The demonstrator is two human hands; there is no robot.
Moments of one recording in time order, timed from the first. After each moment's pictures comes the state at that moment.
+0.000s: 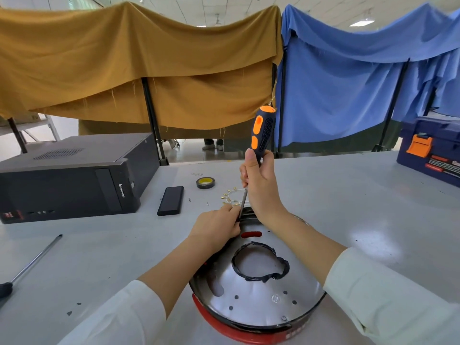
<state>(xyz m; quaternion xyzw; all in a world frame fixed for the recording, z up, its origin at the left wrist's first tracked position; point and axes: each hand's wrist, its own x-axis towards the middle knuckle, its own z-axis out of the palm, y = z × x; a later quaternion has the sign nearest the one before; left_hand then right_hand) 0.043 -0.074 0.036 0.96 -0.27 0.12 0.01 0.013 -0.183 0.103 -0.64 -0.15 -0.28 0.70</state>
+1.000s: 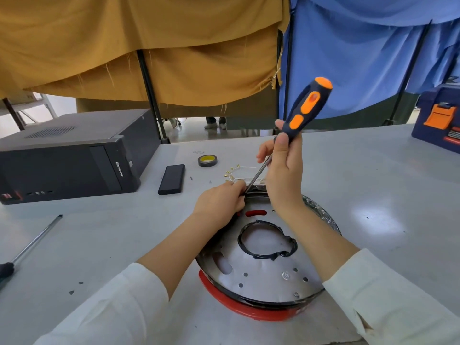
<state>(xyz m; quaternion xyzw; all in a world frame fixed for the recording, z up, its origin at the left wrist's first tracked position) 0.052 -0.077 0.032 0.96 -0.24 0.12 0.07 0.013 -0.197 0.076 -0.62 -0.11 -0.43 0.65</state>
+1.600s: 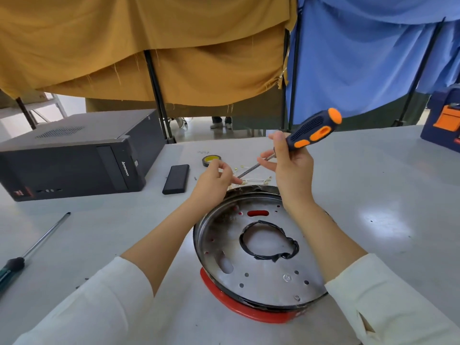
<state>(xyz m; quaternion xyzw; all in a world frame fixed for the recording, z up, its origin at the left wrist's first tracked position) 0.057 -0.065 0.059 0.84 -0.12 0.05 0.52 0.020 -0.214 0.076 -0.58 -0.08 -0.35 0.73</state>
